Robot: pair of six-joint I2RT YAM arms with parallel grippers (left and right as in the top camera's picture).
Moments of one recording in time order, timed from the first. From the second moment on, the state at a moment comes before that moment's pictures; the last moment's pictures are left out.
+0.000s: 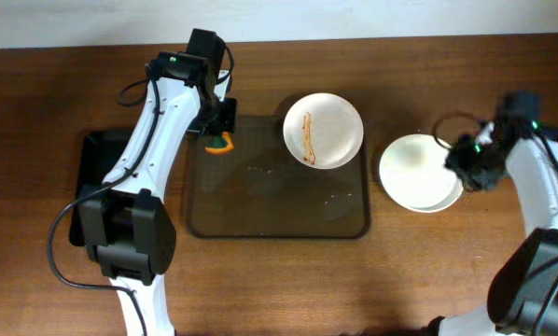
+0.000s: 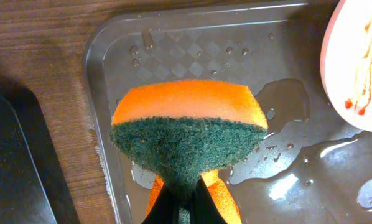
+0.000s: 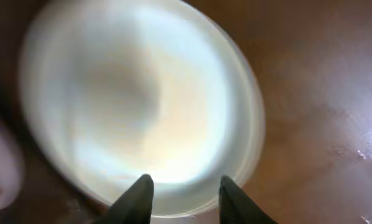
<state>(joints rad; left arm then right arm) -0.24 2.10 1.97 -1.24 0.03 -0.12 -0.30 1.71 1.30 -0.92 -0.18 0.36</state>
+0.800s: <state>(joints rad) -0.24 2.10 1.97 -1.24 0.03 -0.12 0.28 2.02 1.38 -0.93 -0.13 0.51</state>
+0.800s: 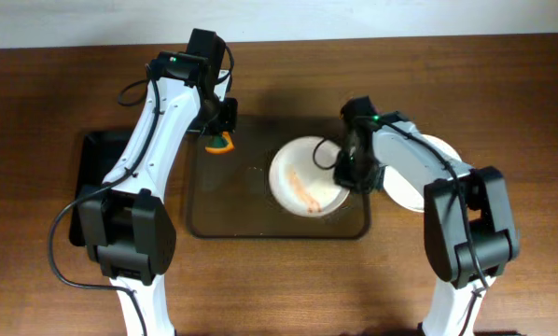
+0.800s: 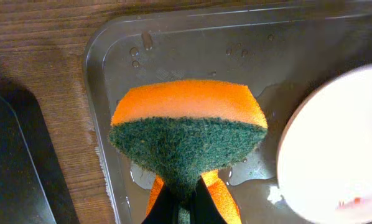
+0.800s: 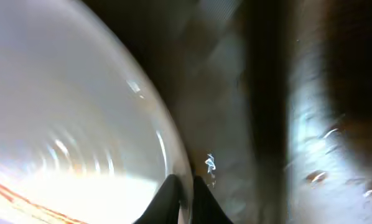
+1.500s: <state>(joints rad) -0.24 2.10 1.97 -1.23 0.03 -0.12 0.36 2.08 1.41 -0.73 -0.26 0.44</state>
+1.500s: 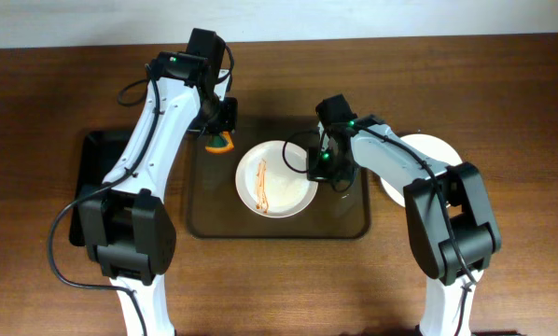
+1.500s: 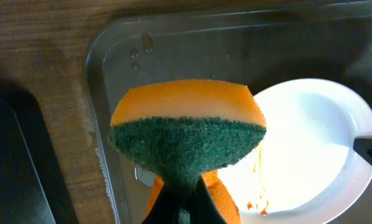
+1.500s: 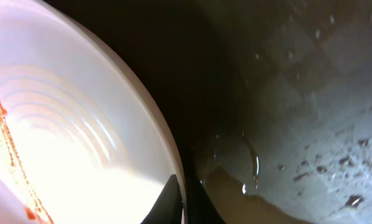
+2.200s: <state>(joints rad) -0.29 2.38 1.97 -1.18 0.24 0.04 0.36 2.08 1.39 -0.66 -0.29 0.53</state>
